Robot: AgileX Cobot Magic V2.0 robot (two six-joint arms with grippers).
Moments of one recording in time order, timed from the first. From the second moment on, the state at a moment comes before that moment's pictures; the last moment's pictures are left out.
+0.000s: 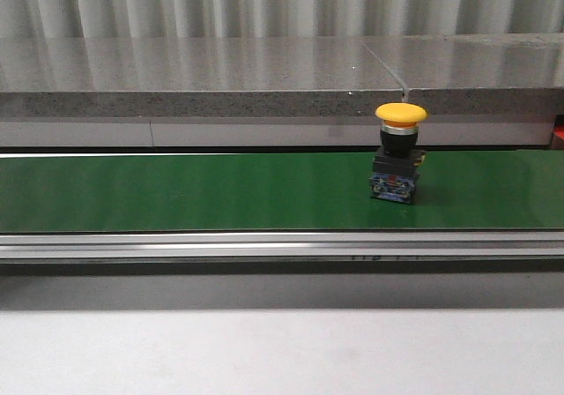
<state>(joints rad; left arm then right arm) -0.18 0.33 -0.46 0.16 0.58 -0.24 -0.42 1.94 -1.84 0.48 1.16 -0.42</state>
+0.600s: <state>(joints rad) -0.18 0.33 -0.46 0.16 0.58 -0.24 -0.32 1.50 -1.29 0.53 1.12 -0.53</state>
